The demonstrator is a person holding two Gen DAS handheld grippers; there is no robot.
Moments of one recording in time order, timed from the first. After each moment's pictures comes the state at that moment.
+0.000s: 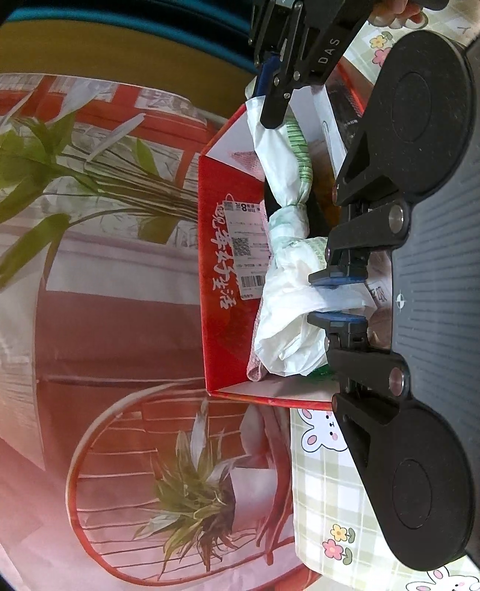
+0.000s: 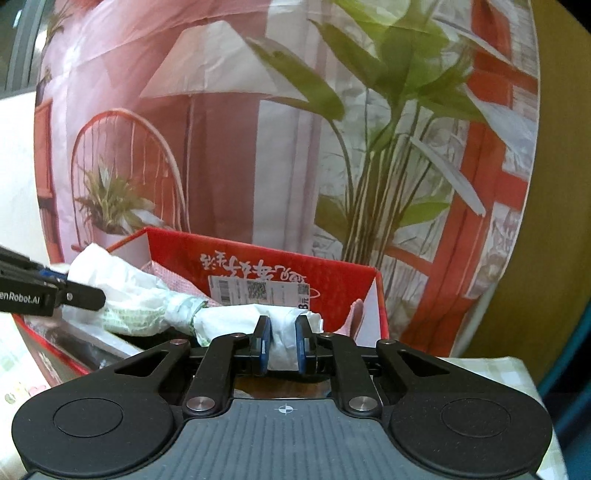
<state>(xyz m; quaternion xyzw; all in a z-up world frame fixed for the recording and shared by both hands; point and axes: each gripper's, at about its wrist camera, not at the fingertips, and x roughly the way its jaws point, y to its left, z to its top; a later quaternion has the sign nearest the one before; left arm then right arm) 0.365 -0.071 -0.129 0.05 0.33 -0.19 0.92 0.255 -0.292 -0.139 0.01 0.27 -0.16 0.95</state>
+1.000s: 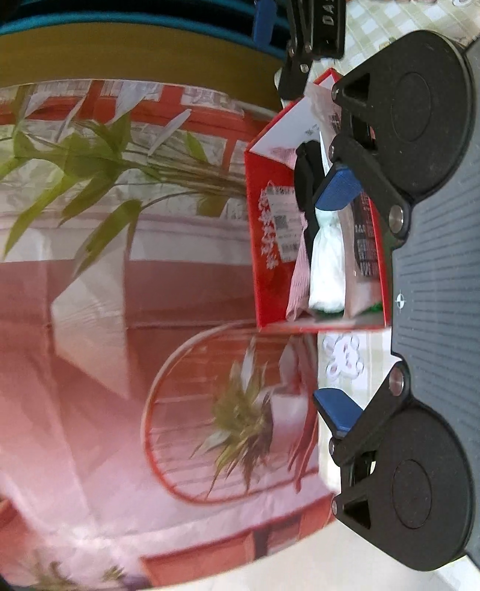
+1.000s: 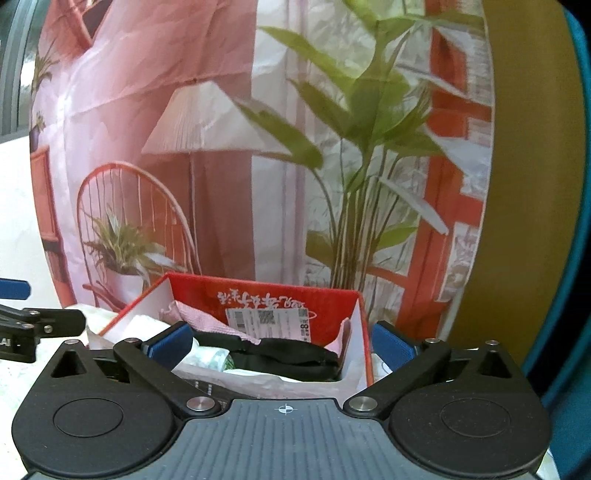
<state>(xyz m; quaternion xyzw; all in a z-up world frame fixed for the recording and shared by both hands) 0.273 -0.045 -0.043 0.08 0.26 -0.11 0.96 0.201 -0.261 -0.062 0.06 0.23 -0.19 0.95</state>
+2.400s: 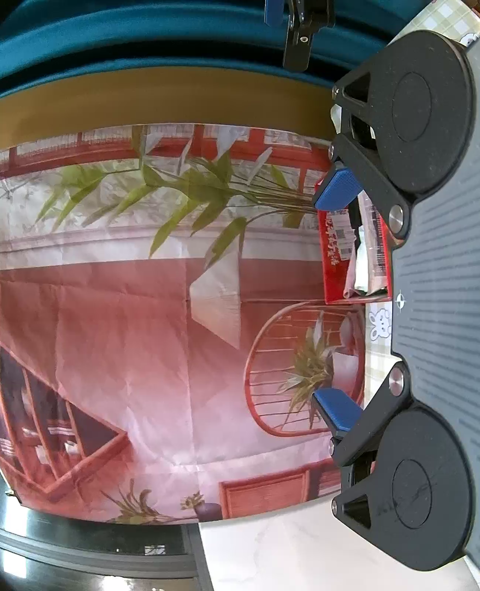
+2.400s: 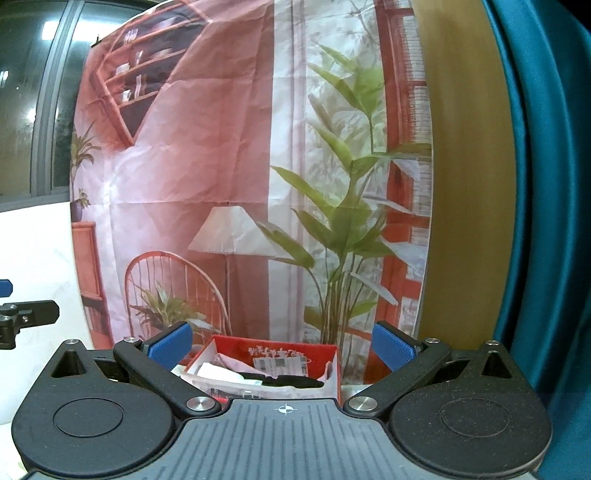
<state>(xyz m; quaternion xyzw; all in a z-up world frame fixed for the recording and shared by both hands) 0.074 0.005 0.086 0.06 0.14 -0.10 0.98 0.016 -0.164 0.099 0.04 0.15 -0.19 0.97</state>
